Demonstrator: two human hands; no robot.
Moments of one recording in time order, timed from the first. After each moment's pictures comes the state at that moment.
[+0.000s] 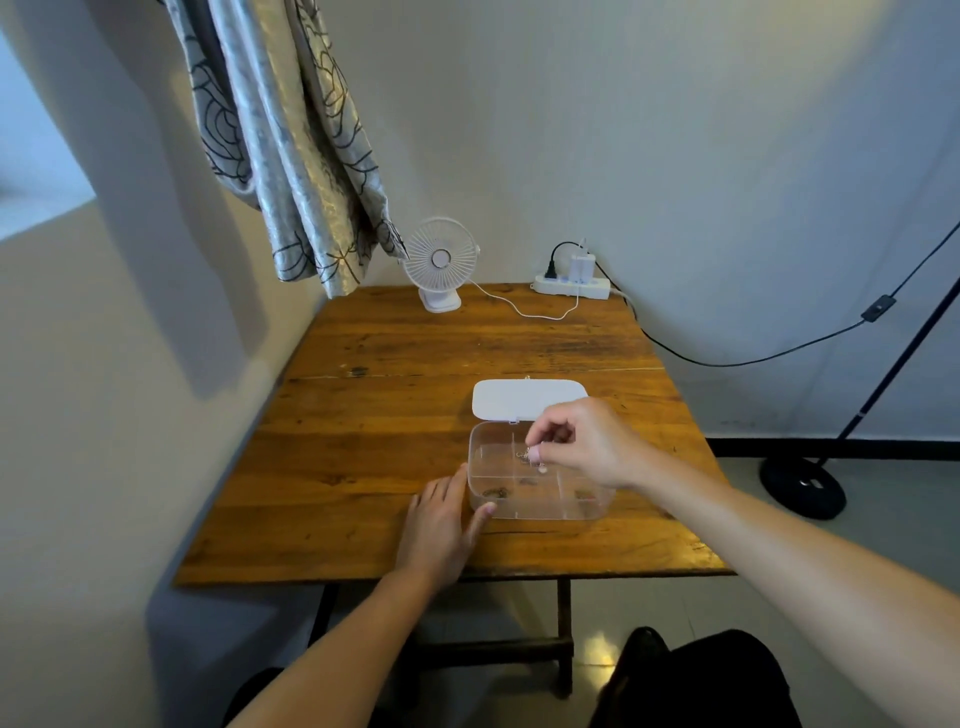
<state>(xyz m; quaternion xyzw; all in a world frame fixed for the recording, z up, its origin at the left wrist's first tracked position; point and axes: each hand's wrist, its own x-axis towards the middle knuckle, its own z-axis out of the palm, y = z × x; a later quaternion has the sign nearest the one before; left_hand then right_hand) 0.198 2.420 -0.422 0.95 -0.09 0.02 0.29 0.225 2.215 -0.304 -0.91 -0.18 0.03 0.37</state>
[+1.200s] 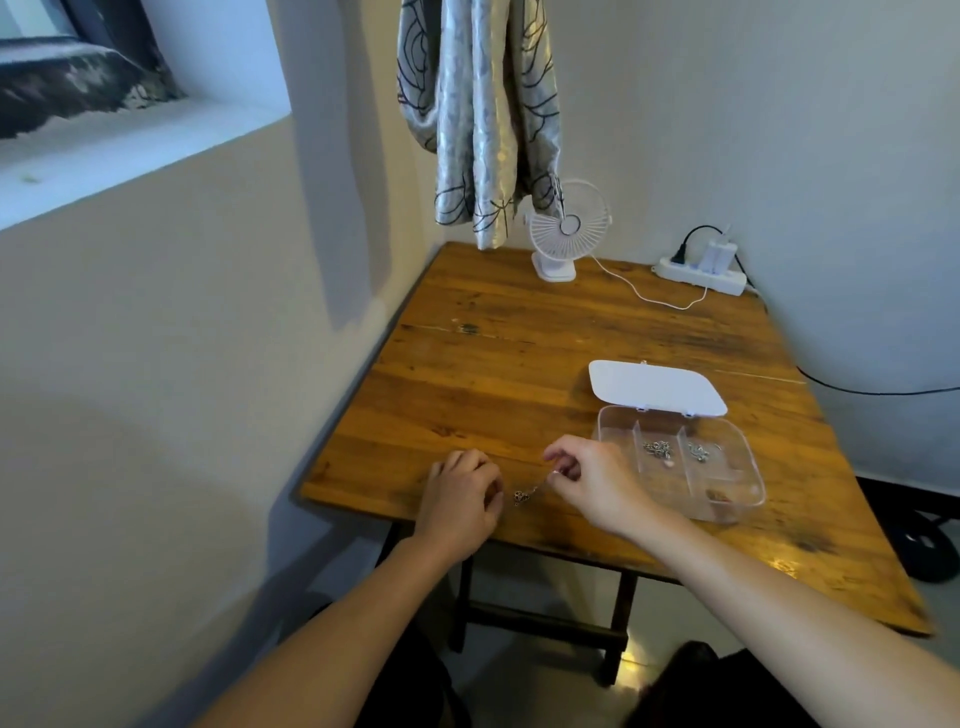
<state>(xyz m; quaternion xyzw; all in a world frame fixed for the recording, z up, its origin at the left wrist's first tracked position) 0.188 2.517 -0.430 0.97 -0.09 0.09 0.22 0.223 2.330 -0.389 -0.94 -0.17 0.04 0.30</state>
